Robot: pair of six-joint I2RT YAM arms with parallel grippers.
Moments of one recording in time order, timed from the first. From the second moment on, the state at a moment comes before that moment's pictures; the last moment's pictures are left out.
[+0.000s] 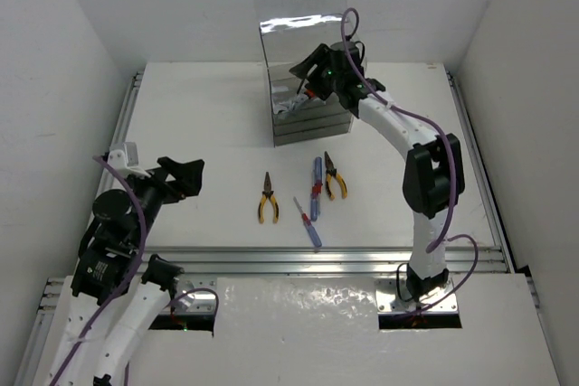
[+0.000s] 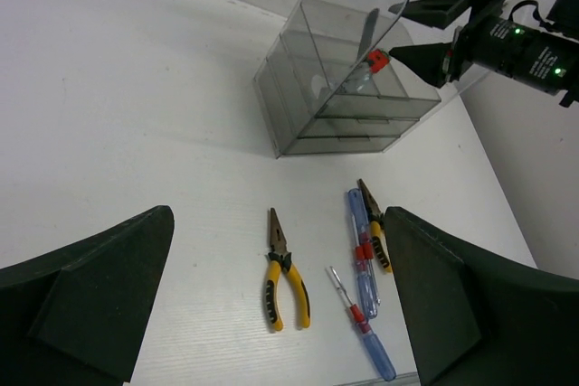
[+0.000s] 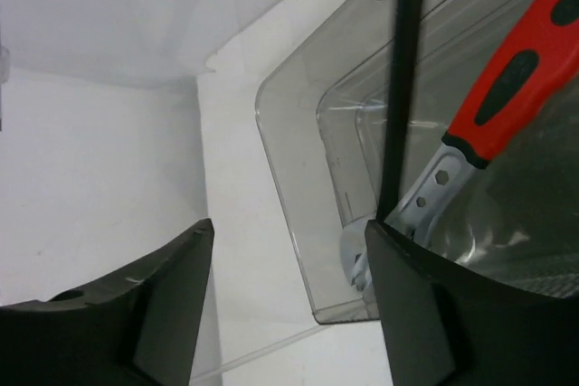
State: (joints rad) left arm -0.26 0.35 0.75 -0.53 -0.12 -0.50; right arm 0.40 2.01 1.72 -0.11 -0.06 0.99
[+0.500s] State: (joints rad) left arm -0.18 1.16 1.32 -0.45 0.02 -0.66; right arm 0.40 1.51 1.49 -0.24 -0.18 0.73
